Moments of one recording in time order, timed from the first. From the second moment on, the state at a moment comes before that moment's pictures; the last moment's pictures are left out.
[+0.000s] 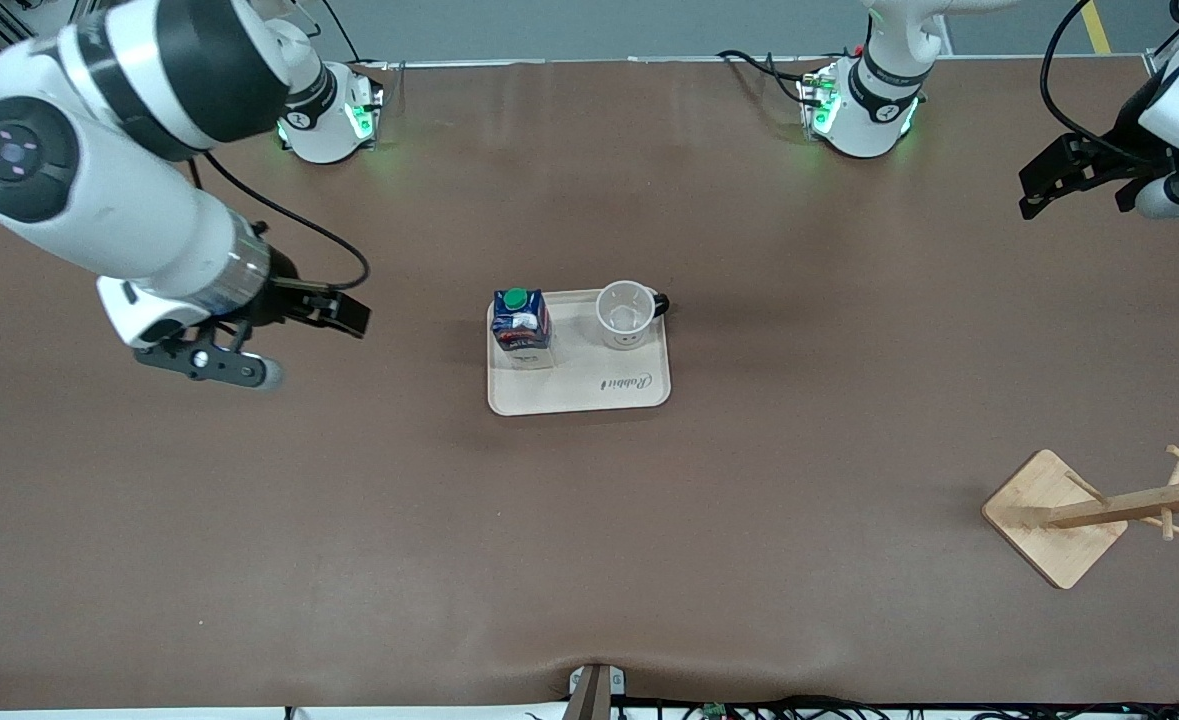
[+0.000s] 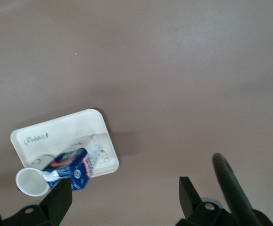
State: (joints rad) left arm 0.00 -0.11 -0.12 -1.60 0.03 1.47 -0.16; right arm 0.36 0.30 -0.05 -1.28 0.13 1.48 0.51
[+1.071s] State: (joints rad) left arm 0.00 -0.11 -0.12 -1.62 0.03 1.47 -0.19; right arm 0.07 -0.07 -0.05 -1.65 0.01 1.53 -0.08
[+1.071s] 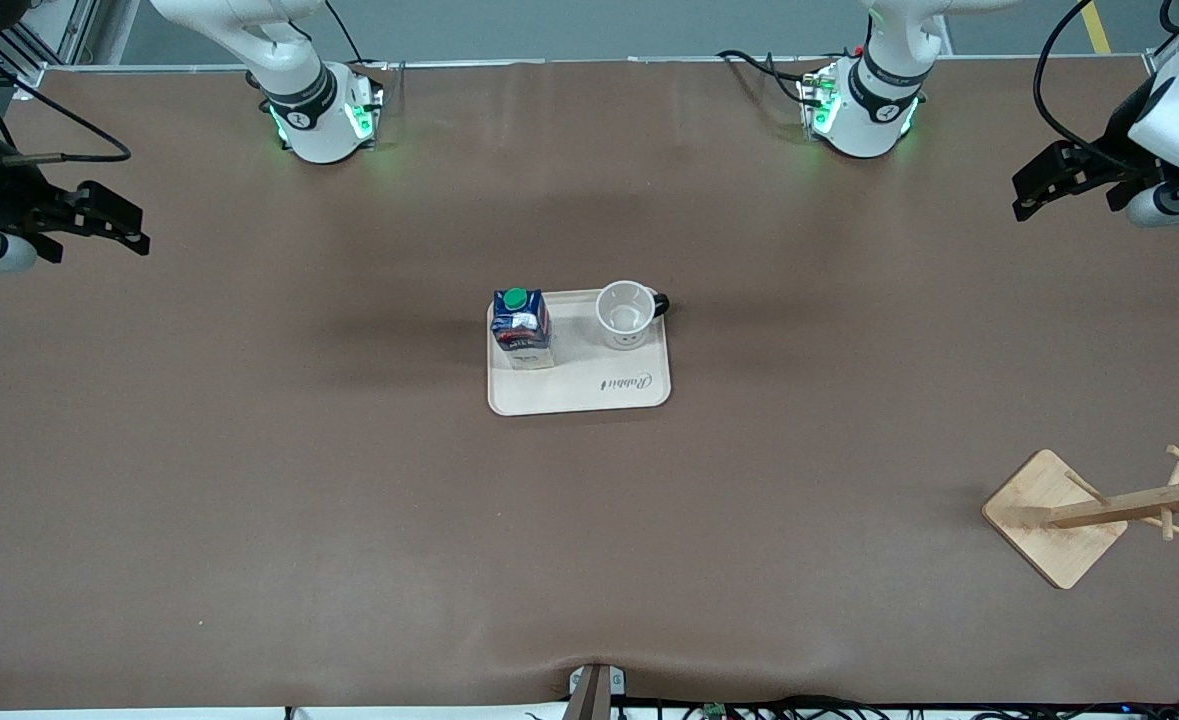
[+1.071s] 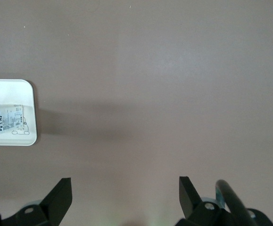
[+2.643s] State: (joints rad) left arm 0.01 -0.08 -0.12 -1.59 0.03 1.51 -0.19; right arm 0.02 -0.06 -0.05 -1.64 0.00 1.51 -0.25
